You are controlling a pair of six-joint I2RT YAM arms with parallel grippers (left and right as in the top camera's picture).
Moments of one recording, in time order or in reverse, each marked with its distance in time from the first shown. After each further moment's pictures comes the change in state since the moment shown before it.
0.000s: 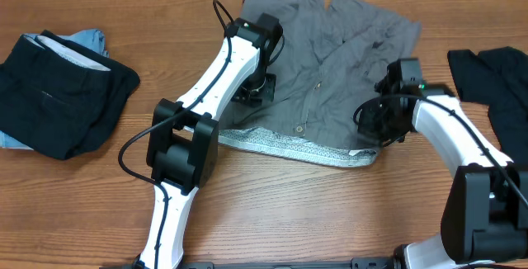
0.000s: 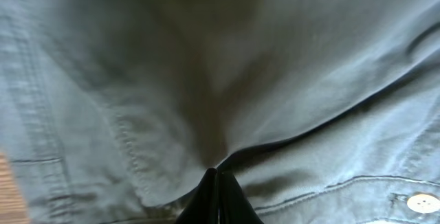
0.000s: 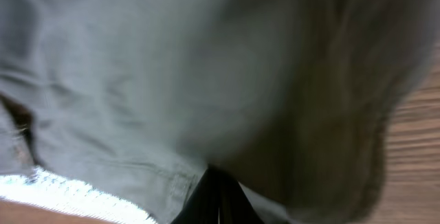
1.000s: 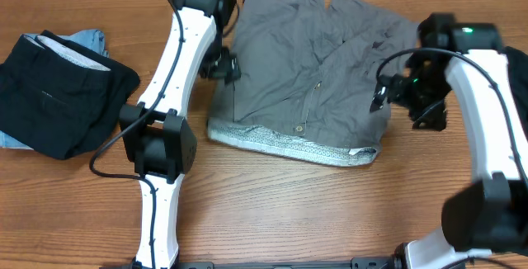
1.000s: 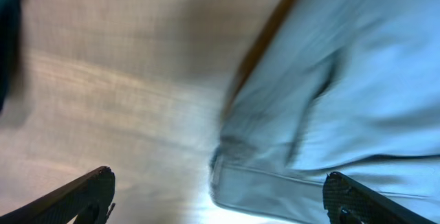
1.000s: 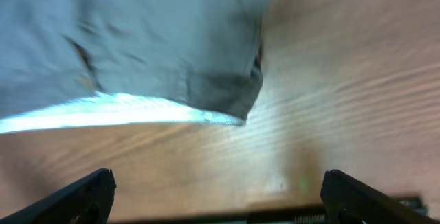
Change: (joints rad) left arm 0.181 0.032 0.385 -0.364 -0.166 -0.138; right arm -0.066 0.060 0.622 -0.772 0.054 -0.003
